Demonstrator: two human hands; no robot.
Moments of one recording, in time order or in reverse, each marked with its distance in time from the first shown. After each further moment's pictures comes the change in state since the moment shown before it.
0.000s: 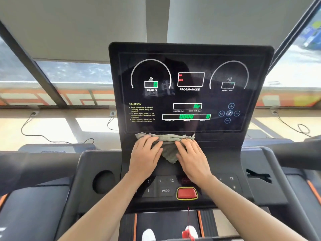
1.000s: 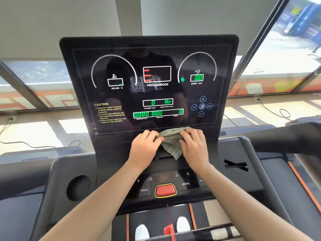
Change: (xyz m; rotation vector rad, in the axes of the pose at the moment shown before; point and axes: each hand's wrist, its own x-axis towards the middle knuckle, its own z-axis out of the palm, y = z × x) left_hand 0.055 0.059 0.044 0.033 0.058 0.219; right_hand -0.018 0.081 -0.010 0.115 0.238 0.257
